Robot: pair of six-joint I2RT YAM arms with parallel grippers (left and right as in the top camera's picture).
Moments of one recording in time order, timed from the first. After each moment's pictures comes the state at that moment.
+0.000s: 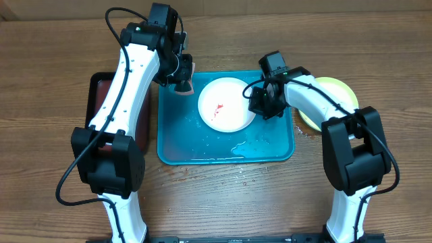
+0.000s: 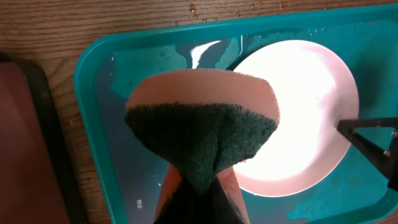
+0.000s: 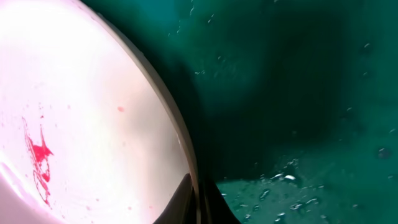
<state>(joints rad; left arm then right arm) -0.21 2.06 1.95 -1.20 0.15 -0.15 0.34 2.08 1.44 -0.73 -0.23 0.58</state>
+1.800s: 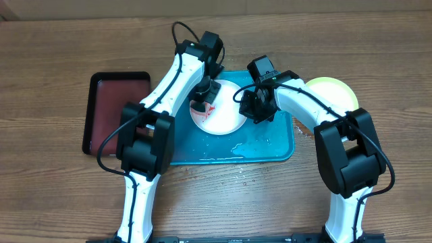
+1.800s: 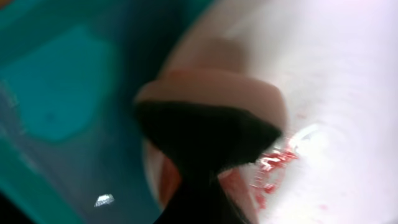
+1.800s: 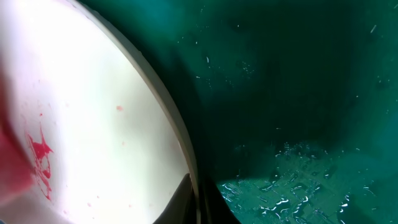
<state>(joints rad) -0.38 2.30 1.95 -1.16 -0.08 0.00 0.40 2.08 1.43 -0.71 -0.23 0.69</state>
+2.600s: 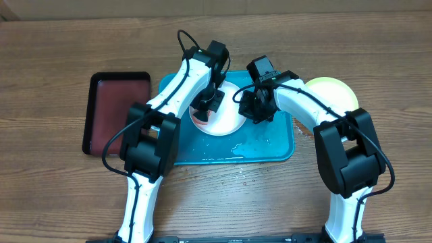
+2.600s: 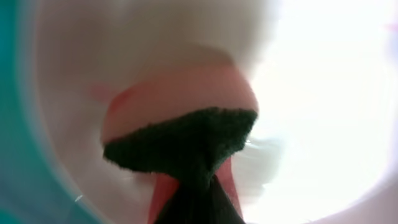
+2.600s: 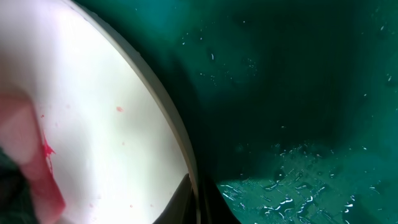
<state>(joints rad) -0.43 2.30 1.89 -1.20 0.00 0.00 0.40 2.08 1.43 -0.71 -0.23 0.69</state>
